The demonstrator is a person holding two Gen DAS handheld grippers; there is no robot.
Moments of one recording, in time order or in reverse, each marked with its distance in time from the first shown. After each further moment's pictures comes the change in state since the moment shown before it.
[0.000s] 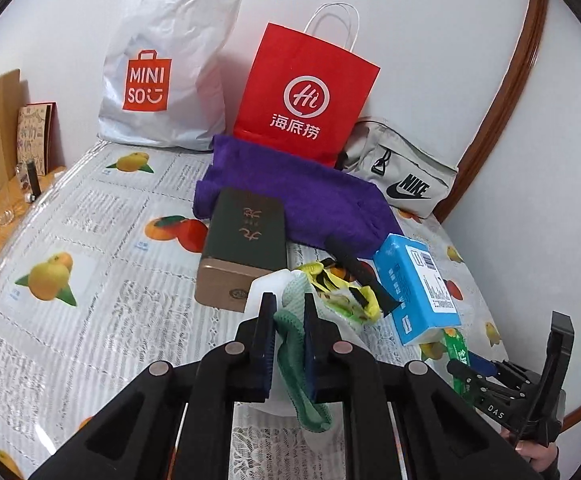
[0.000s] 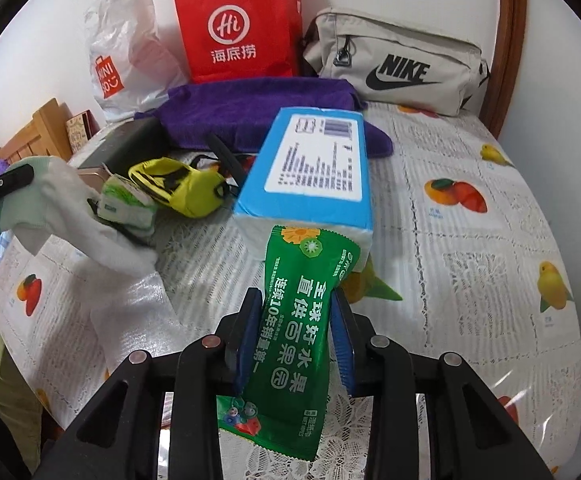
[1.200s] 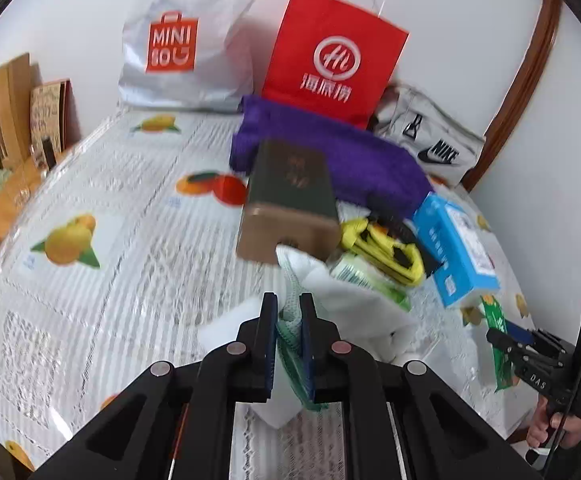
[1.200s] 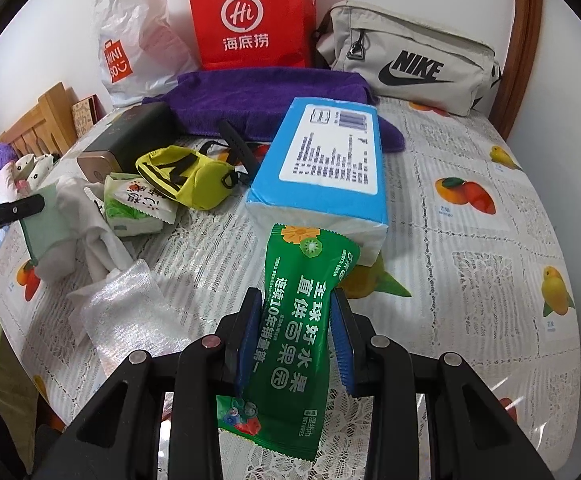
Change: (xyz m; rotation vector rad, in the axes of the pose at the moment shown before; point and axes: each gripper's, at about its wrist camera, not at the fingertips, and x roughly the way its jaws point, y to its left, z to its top) left arm 0.014 0.026 -0.024 0.005 0.081 0.069; right arm 0.004 0.003 -0.004 -0.035 0.024 0.003
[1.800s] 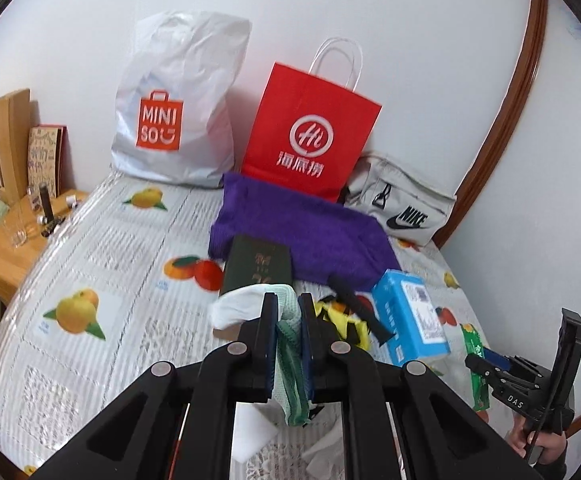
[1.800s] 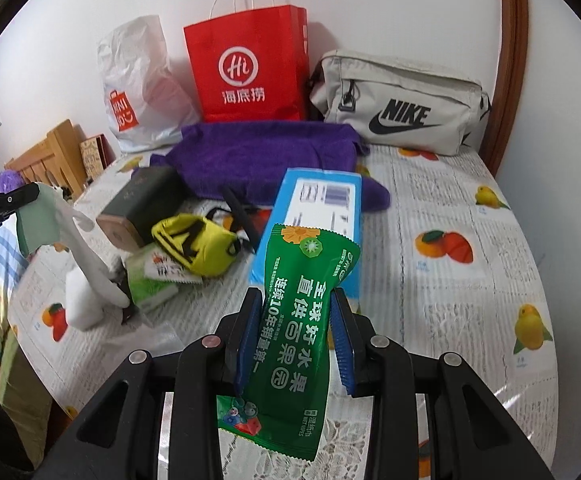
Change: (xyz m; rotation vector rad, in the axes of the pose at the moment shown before) left arm -0.054 -0.022 0.053 -0.012 -0.159 -0.058; right arm -0.042 -0.012 0.042 0.030 -0.104 0.037
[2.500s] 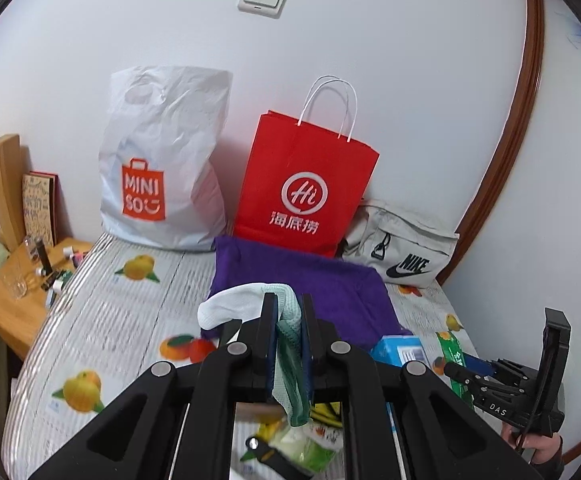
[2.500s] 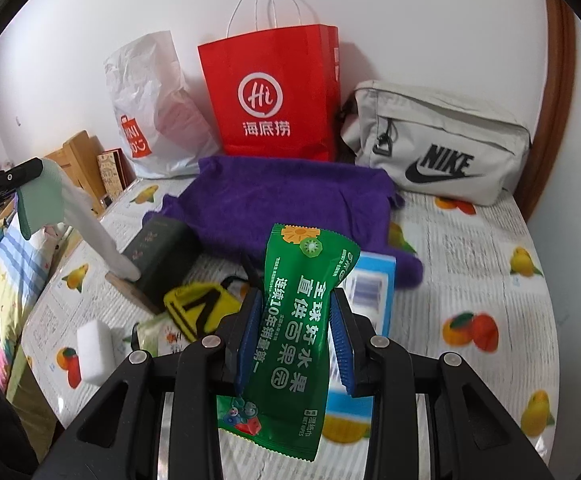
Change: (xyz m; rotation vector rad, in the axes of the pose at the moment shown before) left arm 0.016 -0.022 0.079 0.036 -0.083 0.017; right arm 0.034 0.005 0.087 -0.059 -0.018 0.082
